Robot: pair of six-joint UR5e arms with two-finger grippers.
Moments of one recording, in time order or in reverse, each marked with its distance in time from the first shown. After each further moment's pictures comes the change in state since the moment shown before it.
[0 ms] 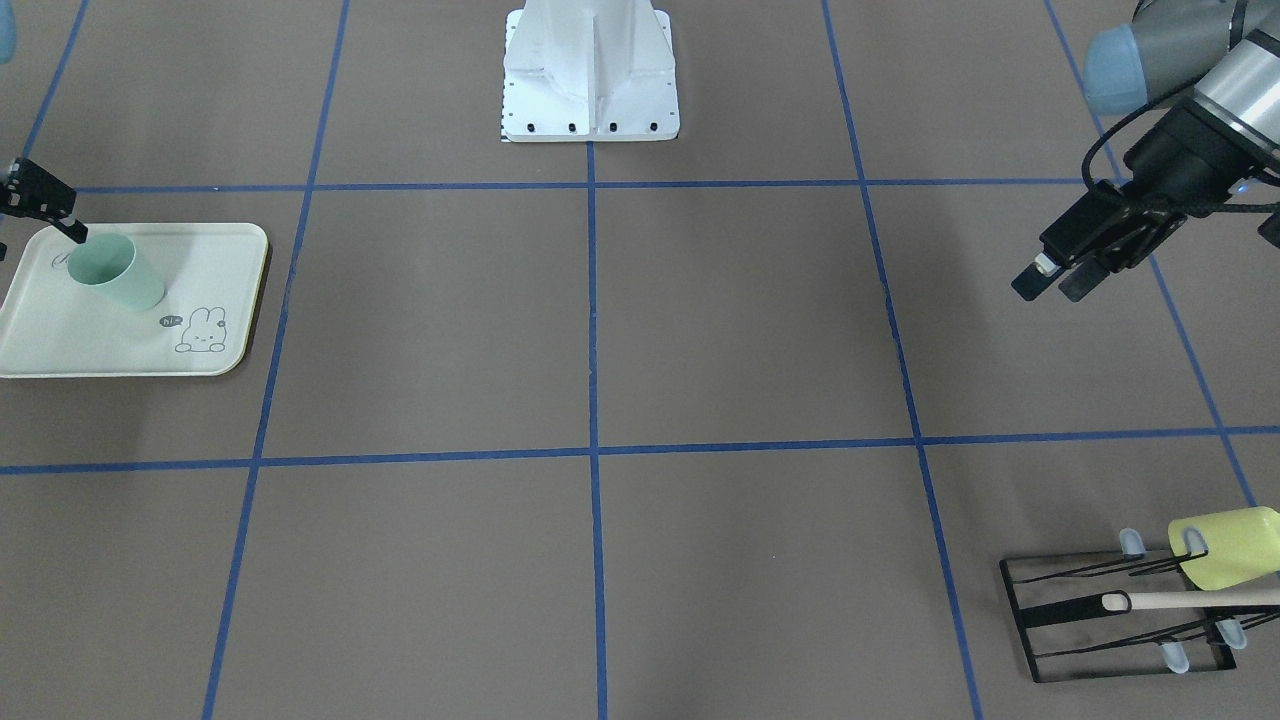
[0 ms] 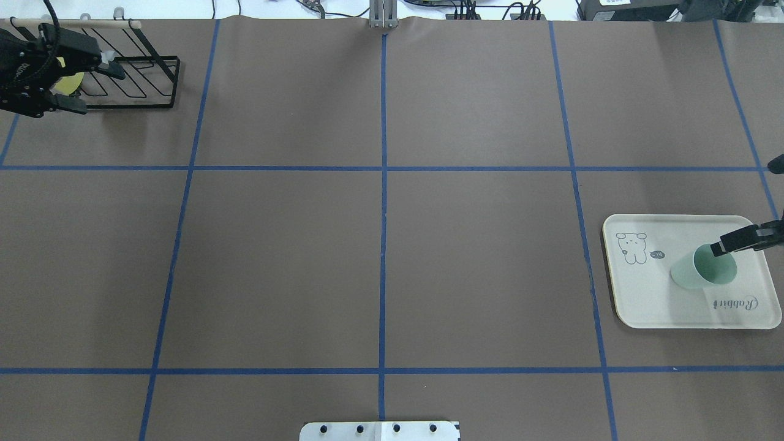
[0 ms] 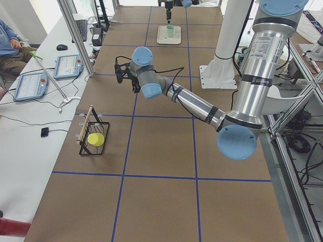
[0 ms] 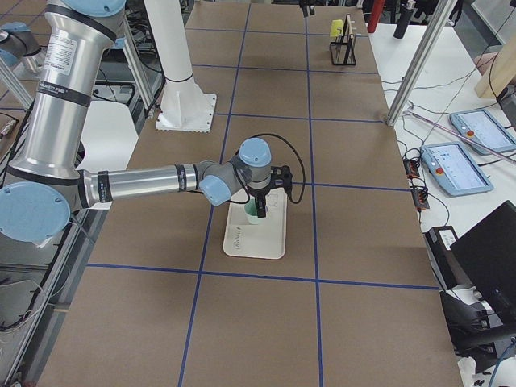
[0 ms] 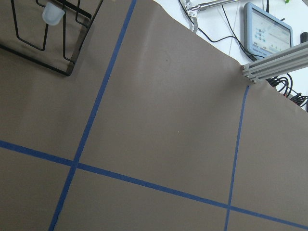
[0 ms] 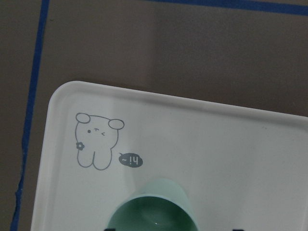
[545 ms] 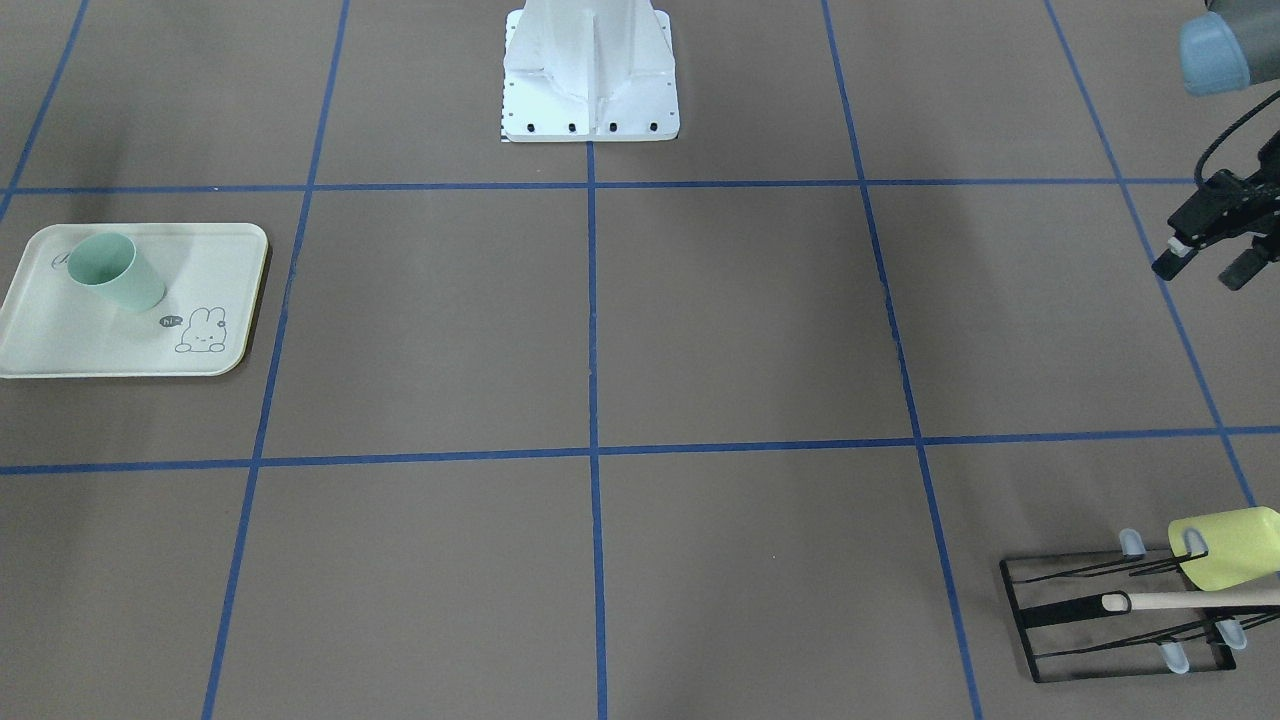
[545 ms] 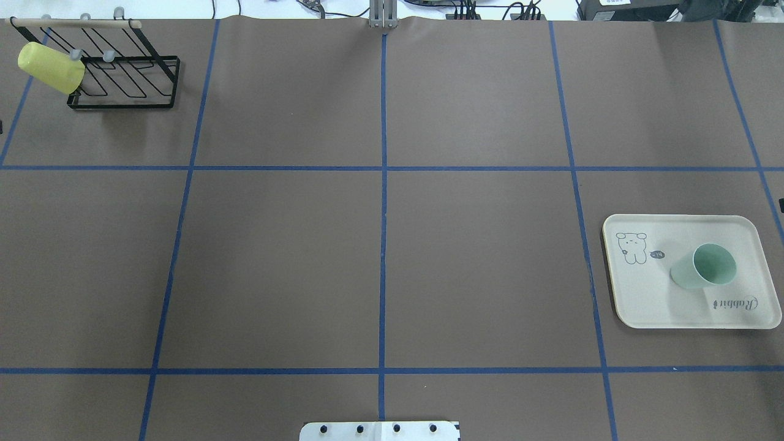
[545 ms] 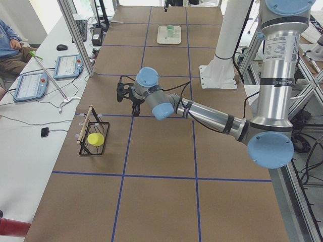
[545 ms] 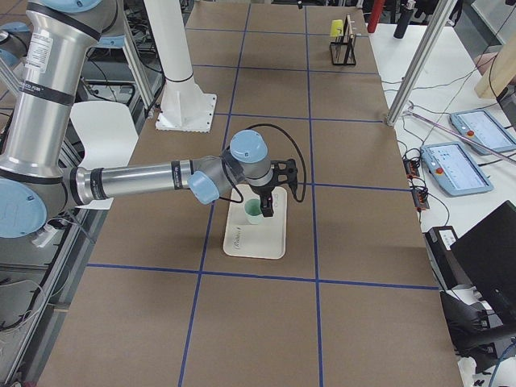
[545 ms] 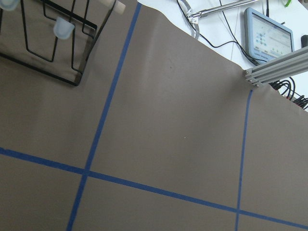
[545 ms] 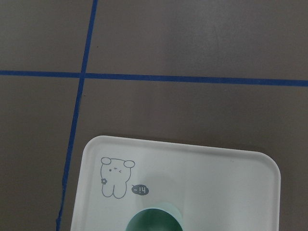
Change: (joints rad) left arm -0.153 0.289 0.013 0.041 0.009 0.661; right arm 0.186 -0.004 0.002 -0.057 0.034 -0.146
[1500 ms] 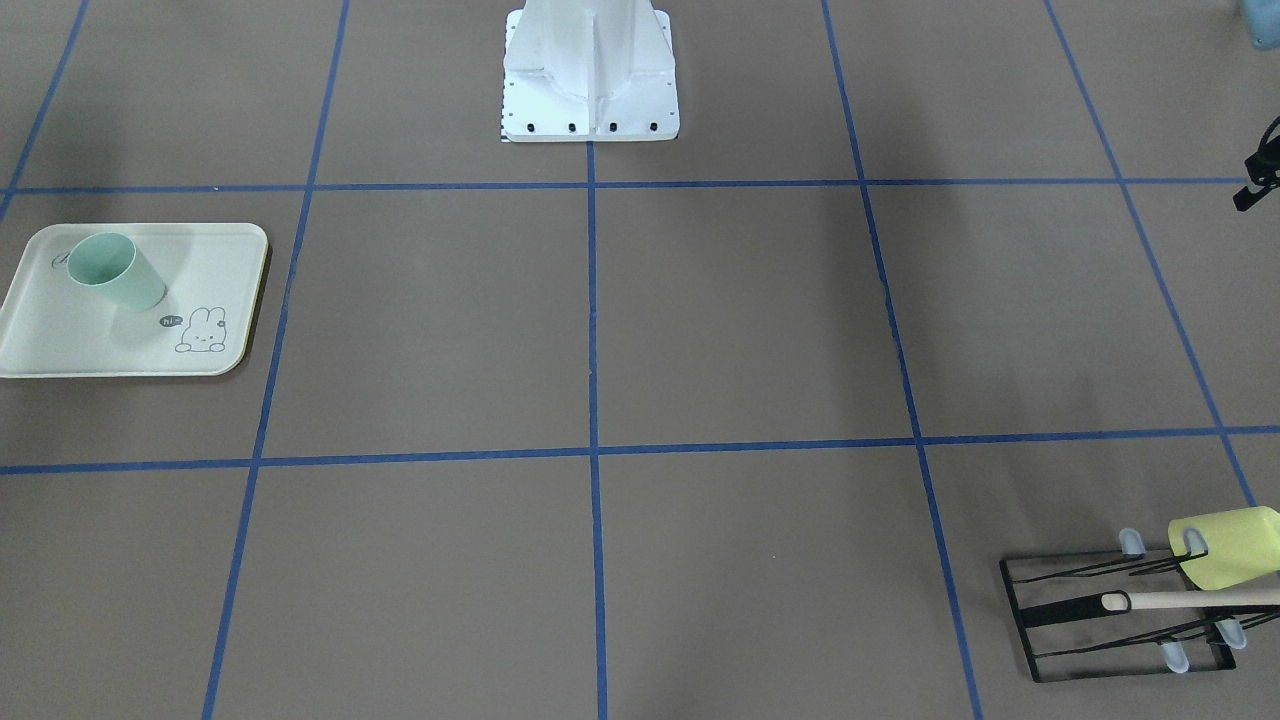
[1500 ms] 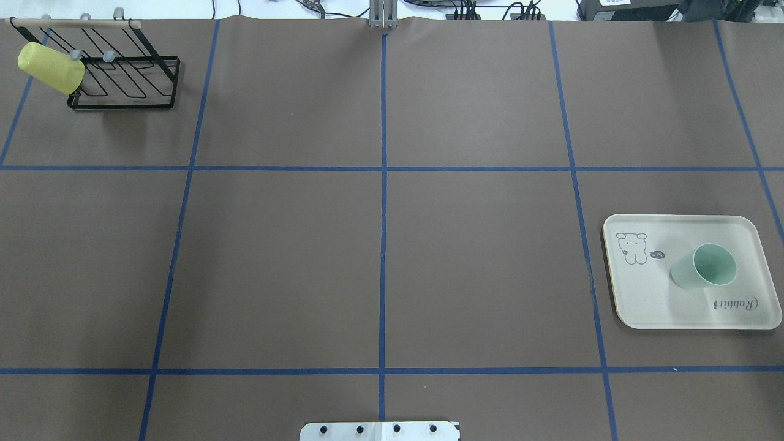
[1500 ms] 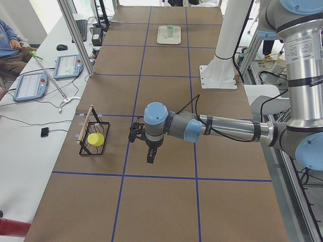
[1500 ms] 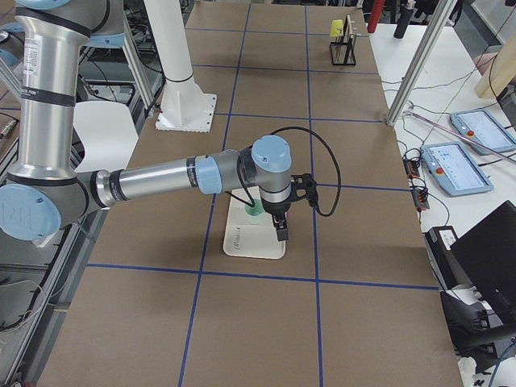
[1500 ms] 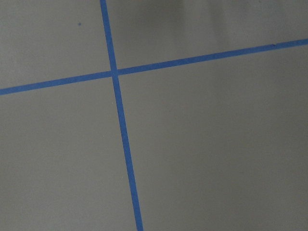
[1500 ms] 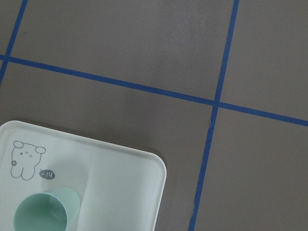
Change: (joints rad) left arm -0.113 0.119 -0.036 0.490 -0.038 0.654; right arm 0.163 0.145 -0.021 -0.472 -0.030 -0.471
